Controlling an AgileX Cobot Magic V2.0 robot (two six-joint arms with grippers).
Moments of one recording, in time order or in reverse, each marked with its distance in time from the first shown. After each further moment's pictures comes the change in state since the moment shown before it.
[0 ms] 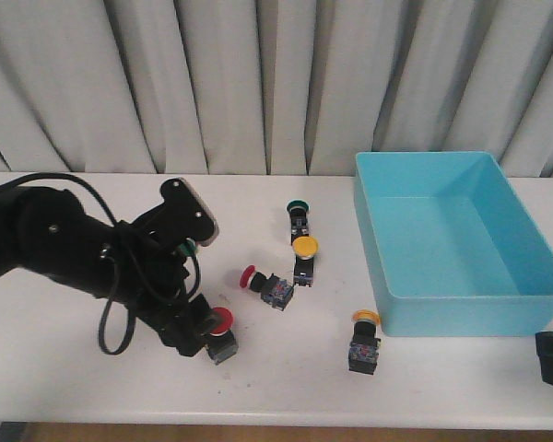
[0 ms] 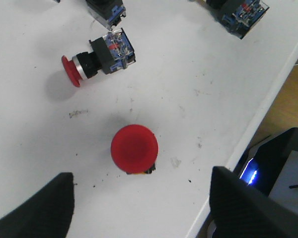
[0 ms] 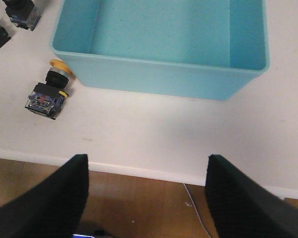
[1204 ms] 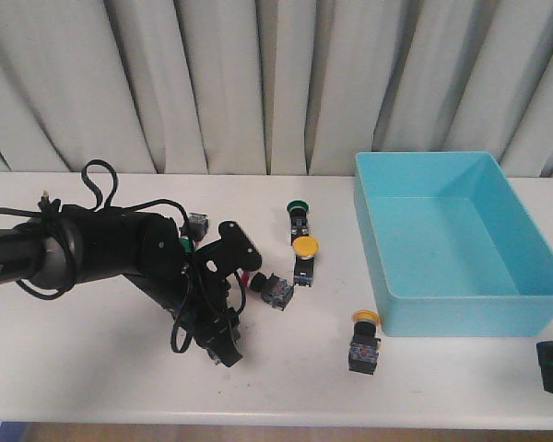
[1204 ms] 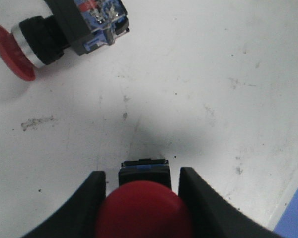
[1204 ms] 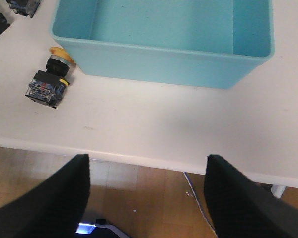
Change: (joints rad) left arm -0.021 0.357 -0.149 0.026 -0.036 0.007; right arm 0.000 0.000 0.000 0.000 0.038 0.000
